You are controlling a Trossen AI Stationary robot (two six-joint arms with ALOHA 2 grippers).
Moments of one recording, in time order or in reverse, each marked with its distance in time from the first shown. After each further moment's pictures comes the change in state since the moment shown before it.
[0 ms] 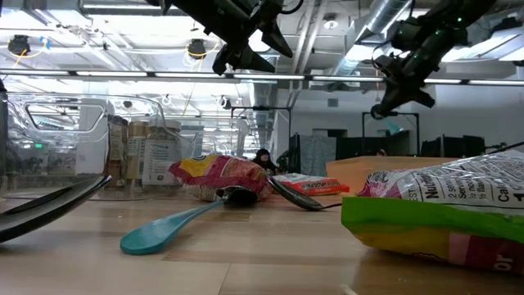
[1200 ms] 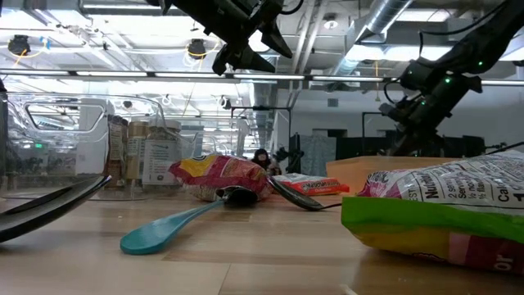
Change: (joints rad) left arm 0.000 0.001 0.000 -0.001 -0.004 0.002; right arm -0.013 0.008 -0.427 0.463 0.106 0.285
